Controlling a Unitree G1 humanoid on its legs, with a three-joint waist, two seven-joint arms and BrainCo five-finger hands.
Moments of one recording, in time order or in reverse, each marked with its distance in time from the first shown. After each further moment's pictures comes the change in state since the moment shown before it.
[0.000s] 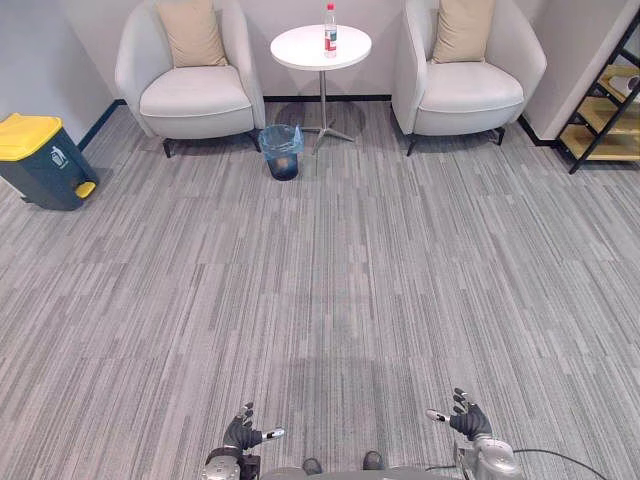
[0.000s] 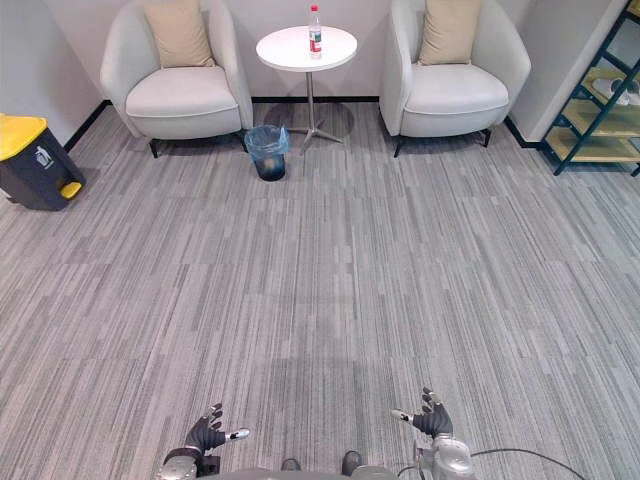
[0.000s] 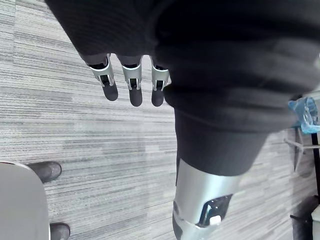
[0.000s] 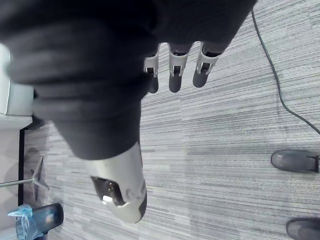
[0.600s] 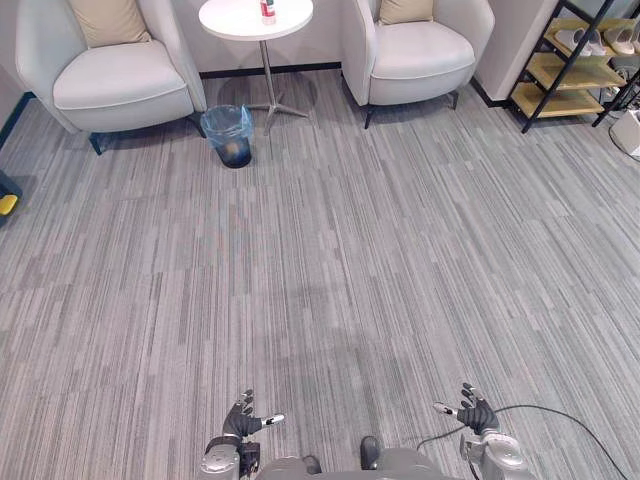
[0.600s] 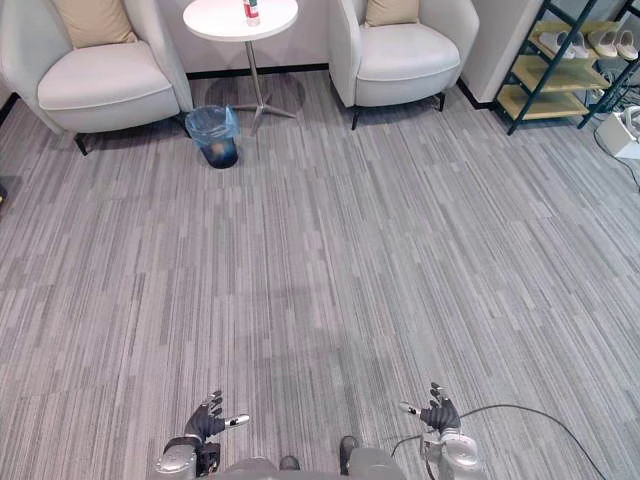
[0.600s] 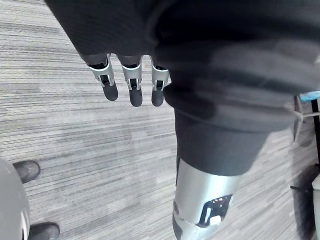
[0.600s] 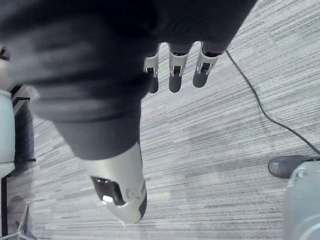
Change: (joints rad) left arm -0.018 0.049 -0.030 -0.044 -0.051 0.000 -0.001; right arm 0.009 -0.018 -0.025 0.002 0.024 0.001 0.023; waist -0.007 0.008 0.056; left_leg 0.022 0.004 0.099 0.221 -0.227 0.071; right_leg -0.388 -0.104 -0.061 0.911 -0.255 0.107
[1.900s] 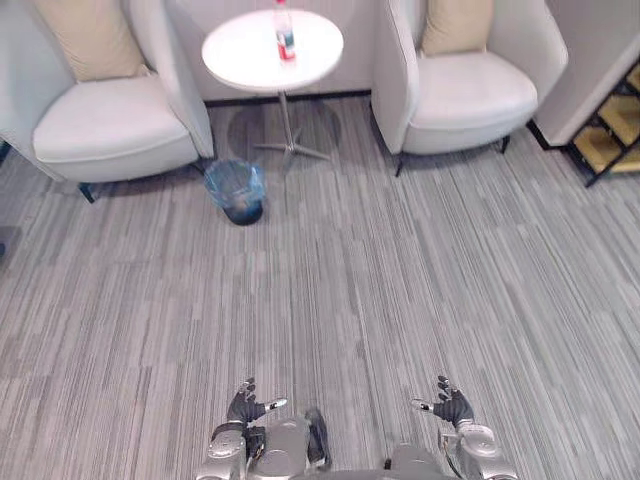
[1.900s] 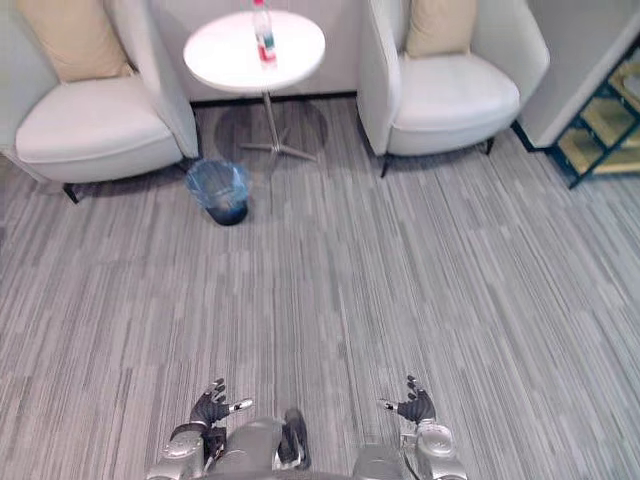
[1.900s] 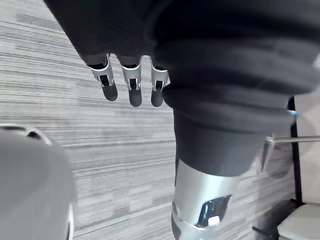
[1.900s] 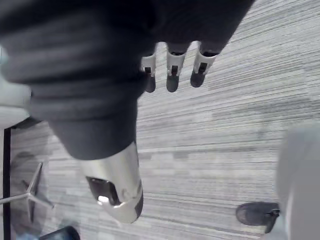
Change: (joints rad) left arm -0.074 -0.049 0.022 0.037 -0.030 0.001 0.027; right arm -0.075 0.044 0.113 0.036 -0.088 -0.003 -0.054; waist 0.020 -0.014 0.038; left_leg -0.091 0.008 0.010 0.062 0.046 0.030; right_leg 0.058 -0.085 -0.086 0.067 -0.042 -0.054
